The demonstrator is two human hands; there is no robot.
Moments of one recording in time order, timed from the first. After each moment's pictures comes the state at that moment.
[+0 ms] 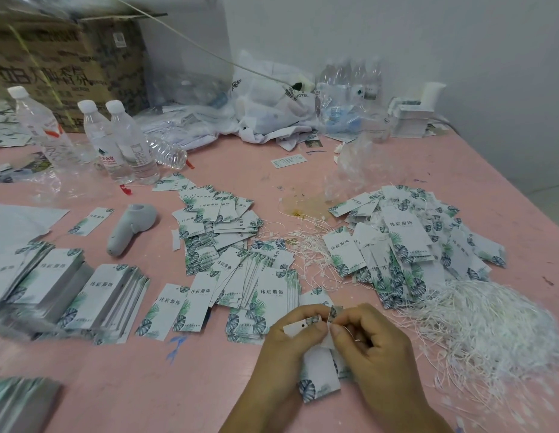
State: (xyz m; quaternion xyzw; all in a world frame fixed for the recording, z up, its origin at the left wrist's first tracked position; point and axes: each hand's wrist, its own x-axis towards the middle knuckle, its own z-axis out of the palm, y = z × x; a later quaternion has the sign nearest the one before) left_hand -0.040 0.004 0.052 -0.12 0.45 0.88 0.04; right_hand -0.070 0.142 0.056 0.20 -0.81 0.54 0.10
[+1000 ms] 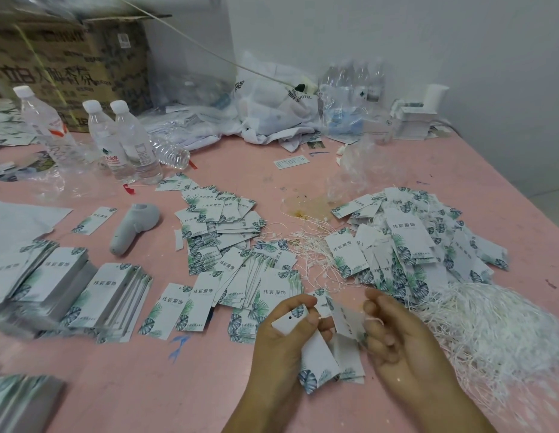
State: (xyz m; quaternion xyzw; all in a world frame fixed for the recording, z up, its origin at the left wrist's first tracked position) left_hand -0.043 0.001 0.044 -0.16 0.41 0.90 -0.05; right_hand -0.099 0.161 0.060 -0.10 -0.39 0.89 -0.20
